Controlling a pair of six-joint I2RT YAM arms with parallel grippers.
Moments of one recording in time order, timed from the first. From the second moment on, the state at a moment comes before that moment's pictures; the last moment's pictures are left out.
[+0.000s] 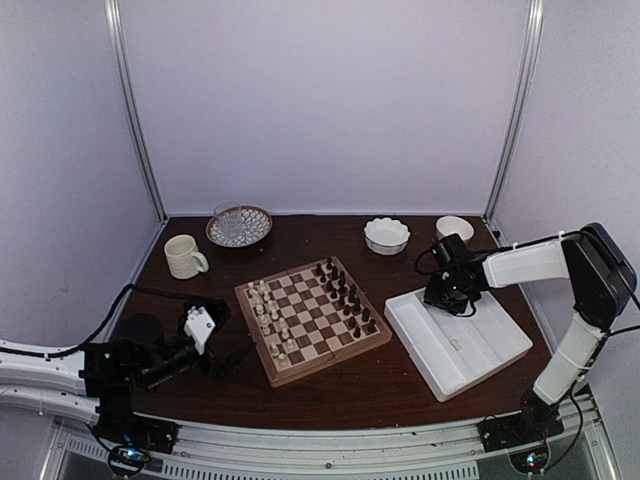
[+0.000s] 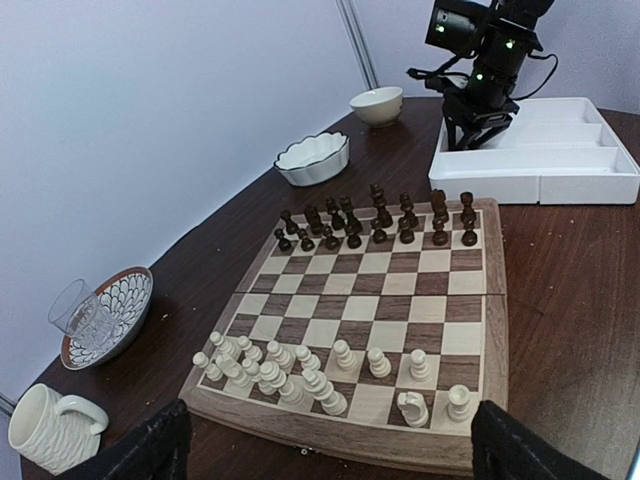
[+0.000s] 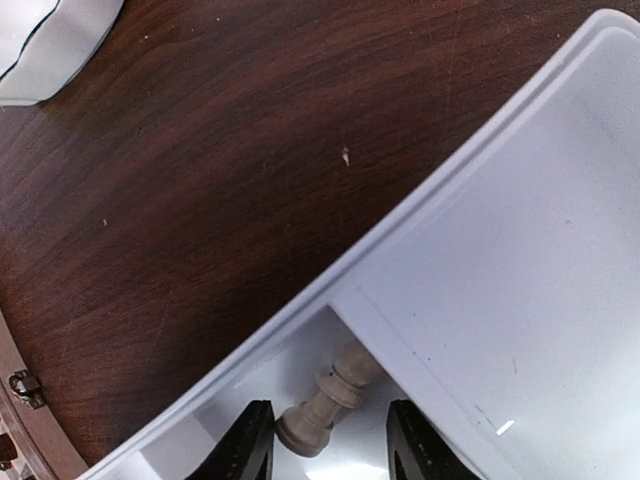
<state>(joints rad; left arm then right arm) -1.16 0.71 0.24 0.24 -0.40 0.21 0.43 1.69 0.89 -0.26 0.18 0.82</state>
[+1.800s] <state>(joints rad) -1.06 0.84 0.34 0.20 -0.05 0.06 0.84 1.17 0.61 0.21 0.14 0.32</state>
